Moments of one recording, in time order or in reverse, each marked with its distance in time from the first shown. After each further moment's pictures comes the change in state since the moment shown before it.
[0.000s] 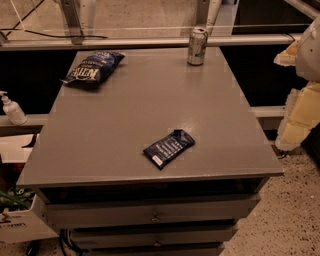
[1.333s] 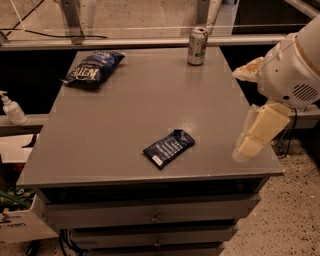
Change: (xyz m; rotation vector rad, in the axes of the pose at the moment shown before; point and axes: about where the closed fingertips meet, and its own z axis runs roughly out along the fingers) arm -0.062 0.027 0.034 -0.065 -0.270 -0.052
